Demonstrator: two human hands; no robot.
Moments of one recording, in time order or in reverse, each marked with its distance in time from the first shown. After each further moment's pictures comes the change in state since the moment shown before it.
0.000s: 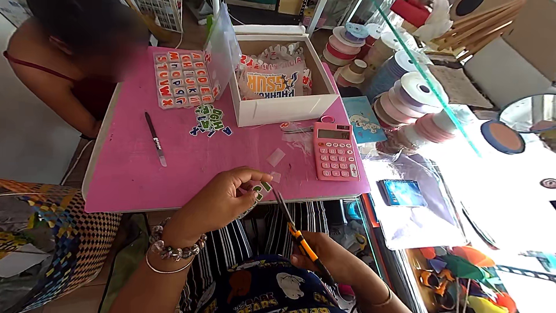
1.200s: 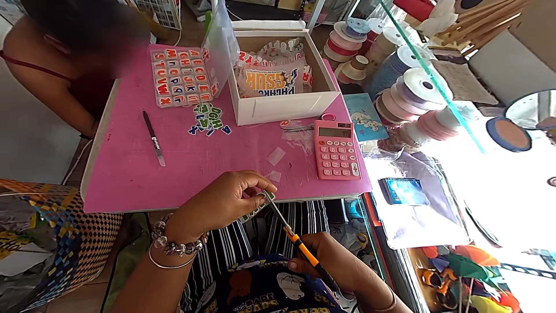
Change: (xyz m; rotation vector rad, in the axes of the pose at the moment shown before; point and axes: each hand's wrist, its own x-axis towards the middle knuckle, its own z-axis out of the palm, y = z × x) left_hand 0.008 0.004 -0.002 0.115 -0.136 -0.053; right_hand -0.007 -0.015 0.004 0.023 0.023 0.016
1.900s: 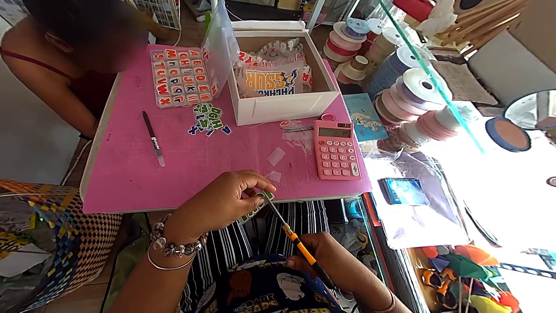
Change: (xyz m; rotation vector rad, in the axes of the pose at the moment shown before) left_hand -0.001 0.000 -0.001 0.016 -0.006 -0.006; right_hand 0.001 -0.001 0.003 -0.007 0.051 0.027
